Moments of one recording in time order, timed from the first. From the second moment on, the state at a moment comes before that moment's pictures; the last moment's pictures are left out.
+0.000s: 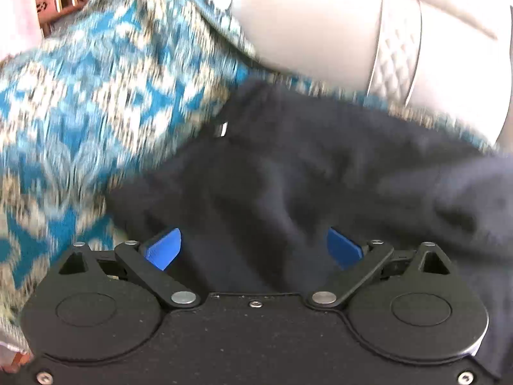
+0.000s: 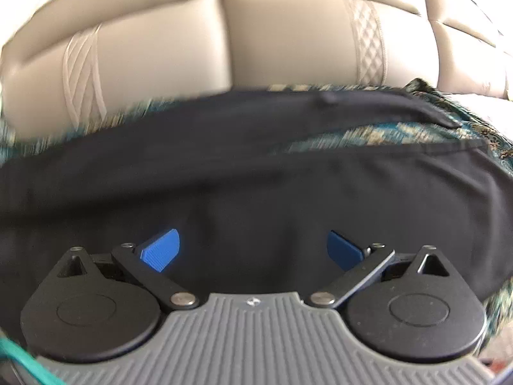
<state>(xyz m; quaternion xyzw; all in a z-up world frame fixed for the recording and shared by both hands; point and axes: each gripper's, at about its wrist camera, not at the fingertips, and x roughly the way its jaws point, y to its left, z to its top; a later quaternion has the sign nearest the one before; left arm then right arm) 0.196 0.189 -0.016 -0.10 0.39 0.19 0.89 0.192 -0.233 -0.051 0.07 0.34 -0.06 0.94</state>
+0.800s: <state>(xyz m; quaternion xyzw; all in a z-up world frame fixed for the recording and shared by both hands) 0.464 0.222 -0.046 -0.25 0.41 0.28 0.83 0.456 -0.405 -0.048 0.24 0.37 -0.22 0.87</state>
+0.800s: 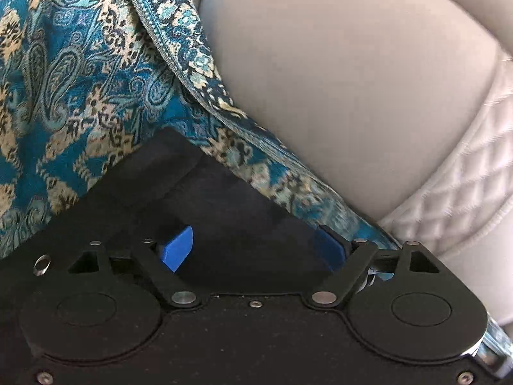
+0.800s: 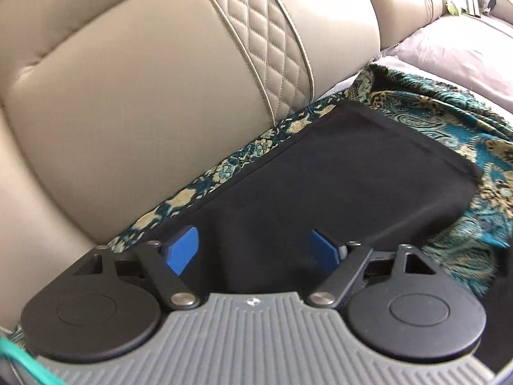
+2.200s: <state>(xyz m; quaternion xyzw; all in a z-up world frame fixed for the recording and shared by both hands) 0.487 0.206 -0.056 -0.13 0.40 0.36 0.83 0.520 -0.405 -0.056 0.12 0.40 -0.30 0.86</state>
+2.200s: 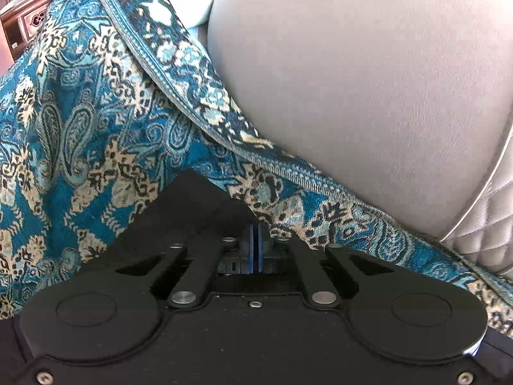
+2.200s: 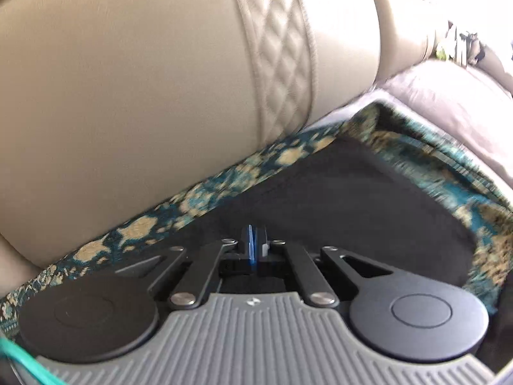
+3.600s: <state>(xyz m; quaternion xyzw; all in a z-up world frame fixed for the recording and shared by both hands) 0.361 0.215 0.027 -0.14 0.34 0.26 0.89 0.419 -0.354 -0.005 0.16 0.33 -0.26 0.89</state>
